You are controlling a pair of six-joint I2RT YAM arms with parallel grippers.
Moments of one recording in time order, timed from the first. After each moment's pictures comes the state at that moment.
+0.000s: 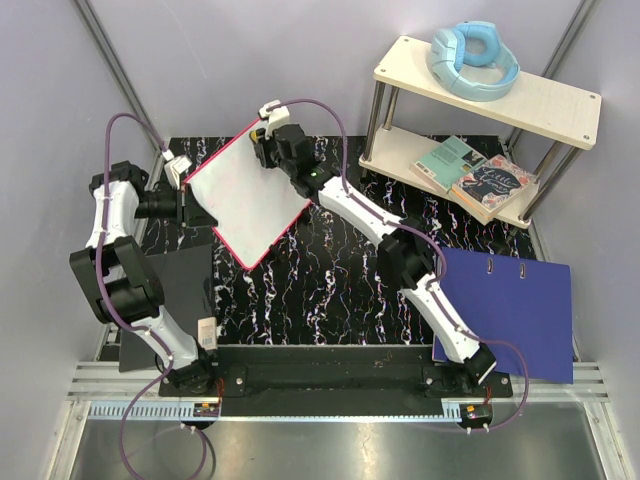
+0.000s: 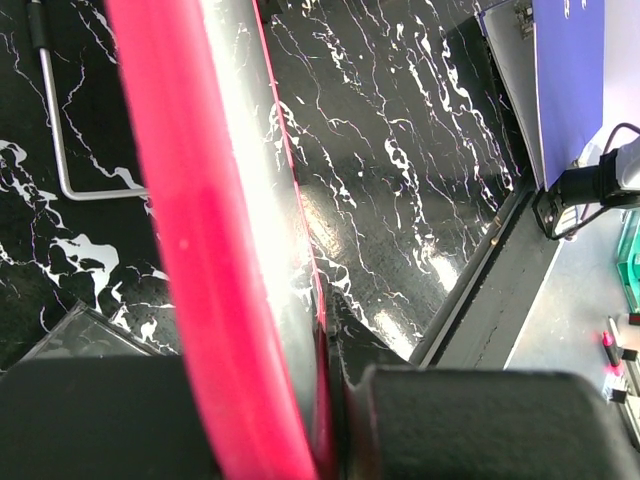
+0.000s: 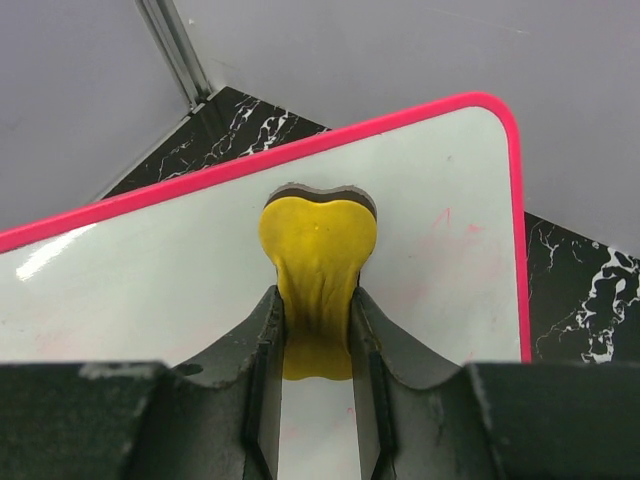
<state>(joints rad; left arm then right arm) 0.36 1.73 1.47 -1.23 1.07 0.73 0.77 2.59 2.52 -0.07 0.13 0.10</state>
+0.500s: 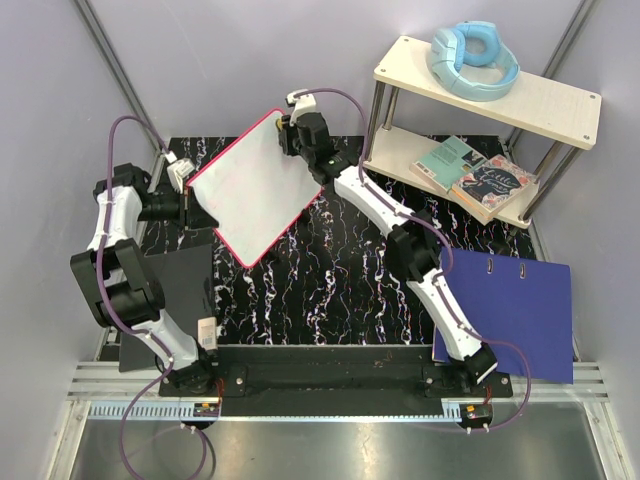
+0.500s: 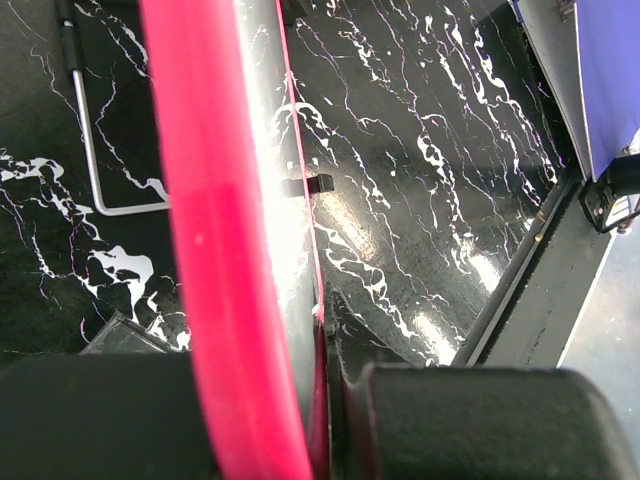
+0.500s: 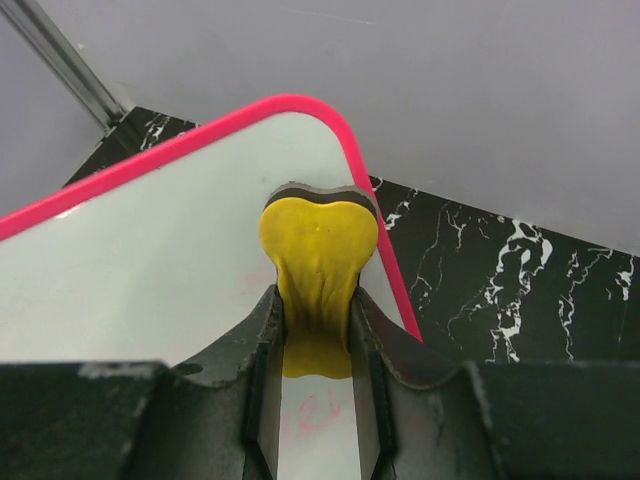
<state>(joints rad) 0.35 1.71 1.40 -1.11 1.05 0.75 0.67 2.59 2.53 -0.10 0.16 0.17</state>
